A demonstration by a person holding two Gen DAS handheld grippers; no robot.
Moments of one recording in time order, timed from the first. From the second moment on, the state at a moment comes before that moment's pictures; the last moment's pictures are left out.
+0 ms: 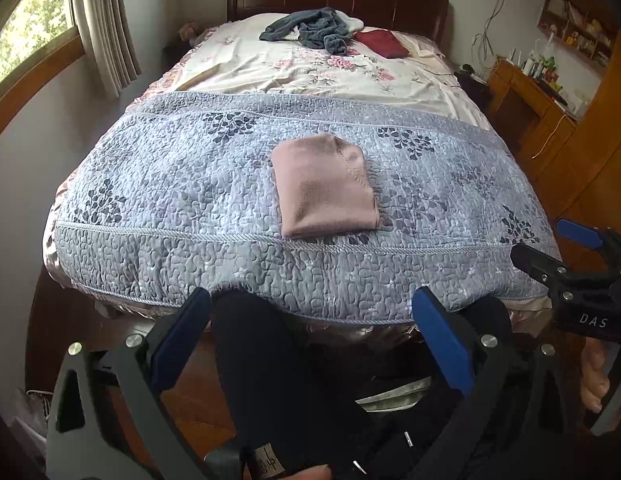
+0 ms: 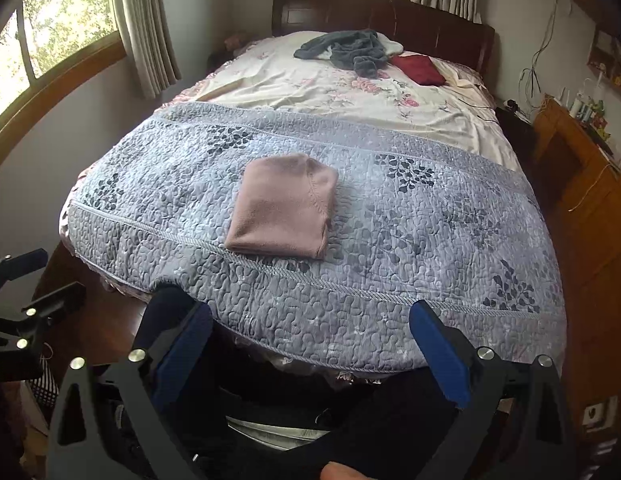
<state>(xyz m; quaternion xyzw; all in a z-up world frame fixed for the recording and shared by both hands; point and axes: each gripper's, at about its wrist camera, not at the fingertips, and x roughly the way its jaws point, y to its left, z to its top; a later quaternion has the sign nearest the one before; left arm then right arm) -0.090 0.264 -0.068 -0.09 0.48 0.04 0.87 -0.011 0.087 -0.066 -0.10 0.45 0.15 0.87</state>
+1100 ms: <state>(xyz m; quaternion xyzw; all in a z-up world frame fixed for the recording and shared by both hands) -0.083 0.260 -0.068 -0.08 0.47 0.03 0.88 -0.017 0.082 -0.059 -0.09 0.43 0.15 0.89</state>
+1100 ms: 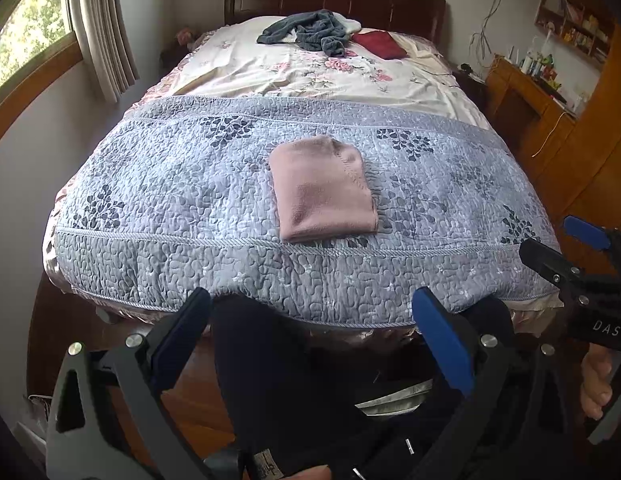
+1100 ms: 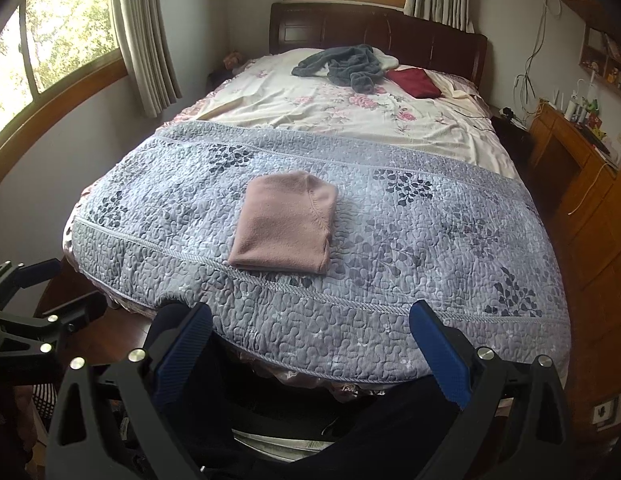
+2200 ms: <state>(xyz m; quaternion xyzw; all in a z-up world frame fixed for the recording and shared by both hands) -0.079 0.264 -0.073 -0.08 0.48 0.03 0.87 -0.014 0.084 -0.064 -0.09 0.43 0.16 0.88</state>
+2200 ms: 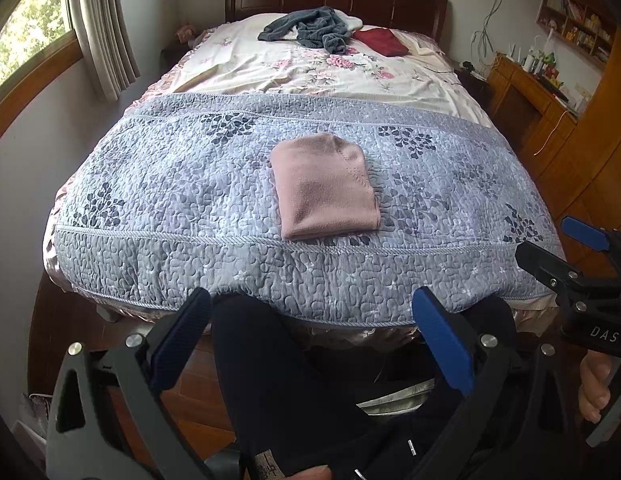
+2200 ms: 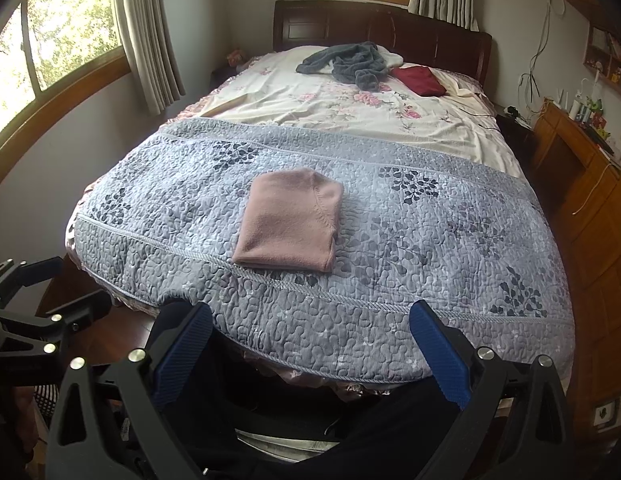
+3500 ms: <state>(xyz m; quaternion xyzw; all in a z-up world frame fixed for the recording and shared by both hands) -0.079 0.266 -0.074 -0.08 0.48 0.03 0.87 -0.010 0.086 -0.063 -0.08 0.43 0.16 0.88</state>
